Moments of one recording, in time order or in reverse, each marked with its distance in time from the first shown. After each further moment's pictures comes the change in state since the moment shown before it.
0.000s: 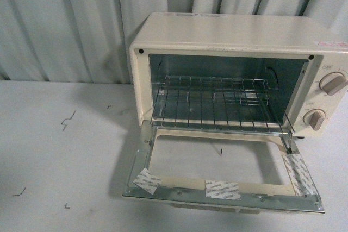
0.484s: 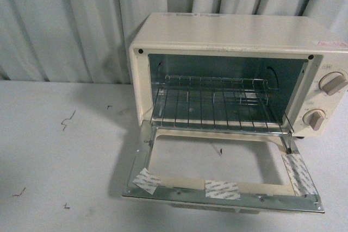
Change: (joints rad) left arm 0.104 -0.463 -0.055 -0.332 0.109 0.000; right arm 0.000 0.000 0.000 0.000 0.000 0.000
